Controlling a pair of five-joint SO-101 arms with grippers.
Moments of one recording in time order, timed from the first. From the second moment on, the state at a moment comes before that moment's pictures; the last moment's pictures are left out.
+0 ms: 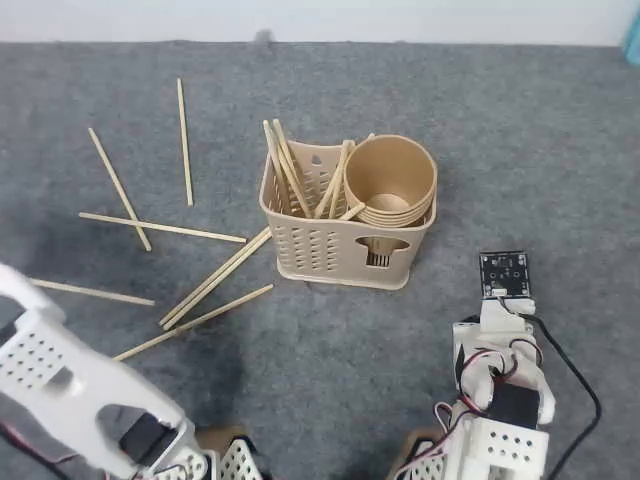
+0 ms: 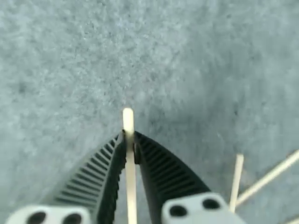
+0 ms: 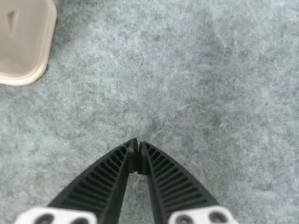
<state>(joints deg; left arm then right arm) -57.2 41.3 -40.0 91.6 34.8 8.4 -98.0 93.2 66.6 13.7</state>
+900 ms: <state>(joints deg) -37.2 -14.2 -14.9 89.5 18.3 8.4 -98.0 93.2 66.6 13.7</state>
